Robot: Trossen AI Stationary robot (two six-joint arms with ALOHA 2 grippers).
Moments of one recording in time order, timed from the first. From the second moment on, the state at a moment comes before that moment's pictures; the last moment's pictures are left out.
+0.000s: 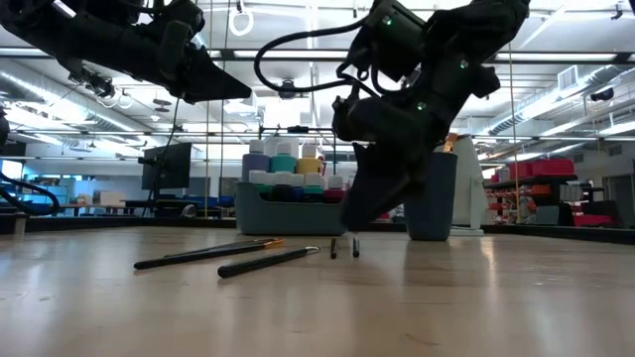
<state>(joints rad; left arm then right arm) 0.00 1.00 0.37 0.45 -0.33 0.08 0.10 1.85 1.01 -0.10 0.07 0.42</state>
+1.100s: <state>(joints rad) -0.05 1.12 0.37 0.28 -0.07 -0.23 0.19 1.86 1.02 0.25 0.10 0.06</state>
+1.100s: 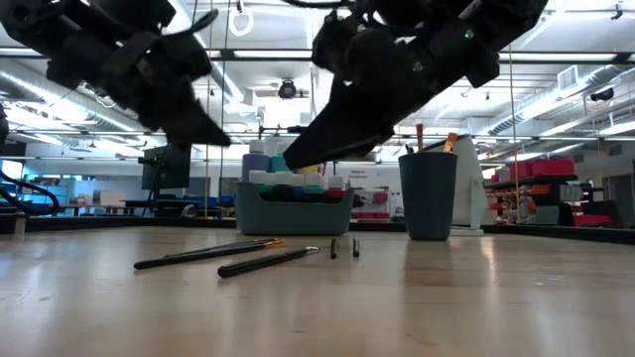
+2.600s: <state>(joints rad) -0.15 1.43 0.37 0.52 -0.22 -0.36 0.21 2.08 1.02 0.40 -0.14 -0.33</state>
